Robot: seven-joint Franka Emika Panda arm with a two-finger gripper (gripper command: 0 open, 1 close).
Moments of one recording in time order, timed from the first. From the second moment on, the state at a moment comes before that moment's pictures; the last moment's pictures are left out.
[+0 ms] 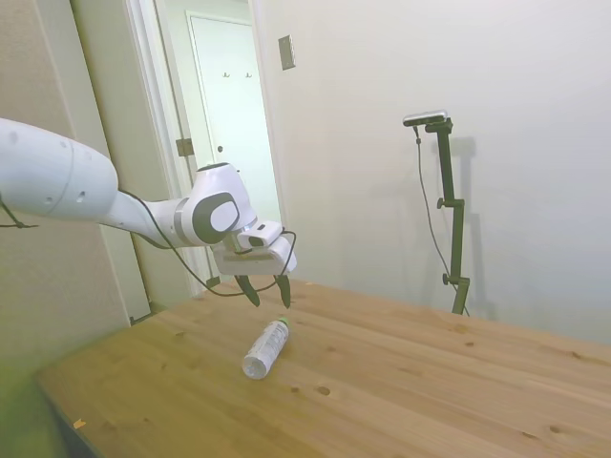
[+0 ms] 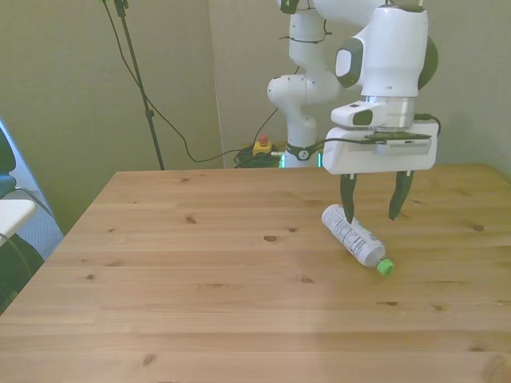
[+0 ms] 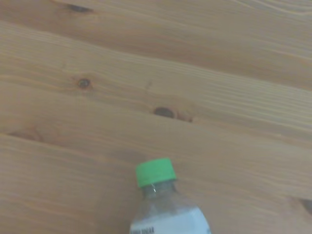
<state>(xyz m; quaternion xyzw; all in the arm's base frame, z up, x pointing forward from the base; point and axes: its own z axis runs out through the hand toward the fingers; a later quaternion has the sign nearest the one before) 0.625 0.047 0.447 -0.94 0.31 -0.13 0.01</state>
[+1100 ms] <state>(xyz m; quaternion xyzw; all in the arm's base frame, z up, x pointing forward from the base) 0.684 0.073 0.365 -0.95 0.31 -0.07 -0.03</state>
